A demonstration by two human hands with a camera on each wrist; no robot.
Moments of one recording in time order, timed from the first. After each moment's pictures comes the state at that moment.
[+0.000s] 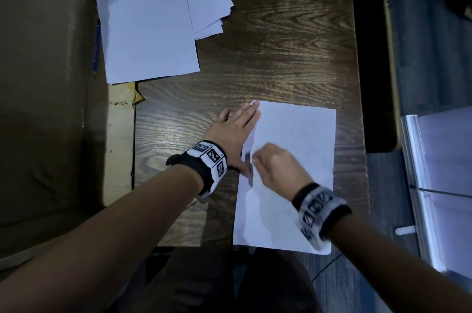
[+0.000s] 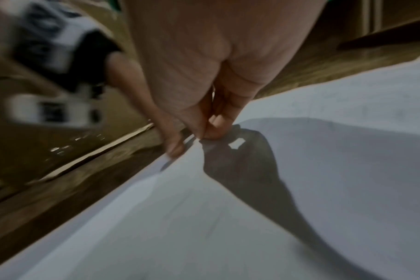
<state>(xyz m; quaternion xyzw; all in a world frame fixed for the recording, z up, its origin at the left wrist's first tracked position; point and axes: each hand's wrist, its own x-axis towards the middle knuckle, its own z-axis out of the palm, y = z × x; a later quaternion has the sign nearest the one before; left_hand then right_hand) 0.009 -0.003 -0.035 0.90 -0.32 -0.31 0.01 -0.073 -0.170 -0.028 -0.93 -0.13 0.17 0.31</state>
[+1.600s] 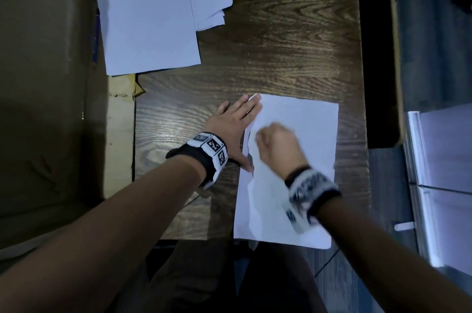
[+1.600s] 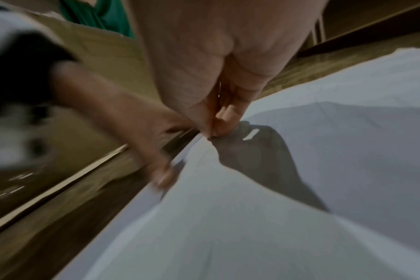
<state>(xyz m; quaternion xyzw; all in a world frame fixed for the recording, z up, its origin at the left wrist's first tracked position) 0.013 0.002 -0.040 0.90 -0.31 -0.30 0.02 -0.049 -0.159 -0.027 -0.95 -0.03 0.11 0.30</state>
